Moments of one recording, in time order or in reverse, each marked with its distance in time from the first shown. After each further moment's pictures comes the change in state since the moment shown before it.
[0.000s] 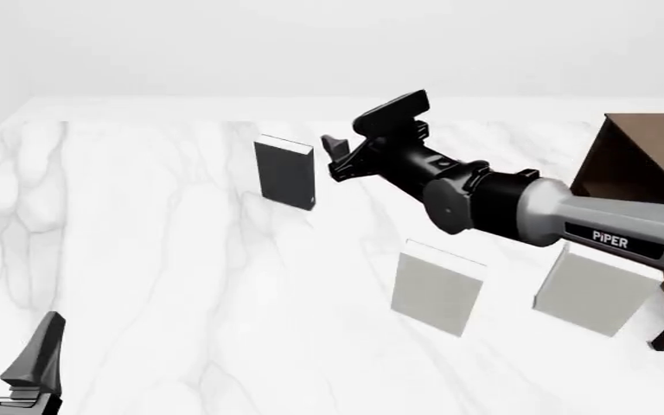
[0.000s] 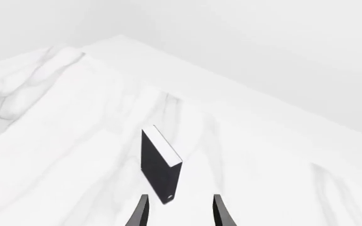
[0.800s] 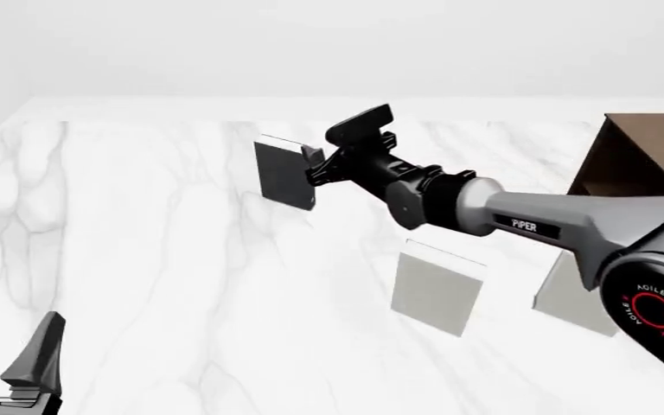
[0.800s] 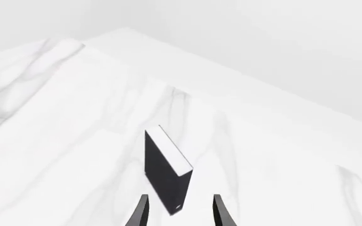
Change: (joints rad) left arm 0.000 0.000 0.000 0.000 0.000; right arm 0.016 0.217 -0.180 -0.004 0.019
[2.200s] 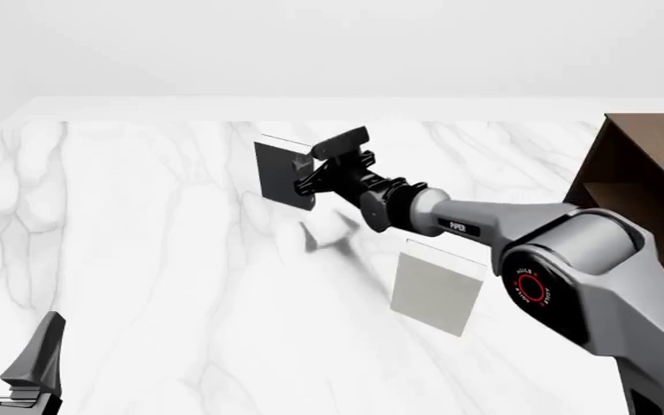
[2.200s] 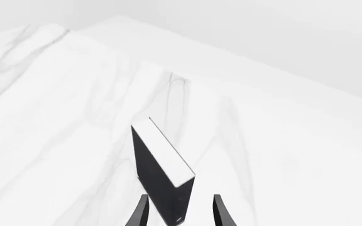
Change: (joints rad) left arm 0.000 0.000 0.000 0.000 0.000; right arm -0.014 0.290 -0.263 0.018 0.043
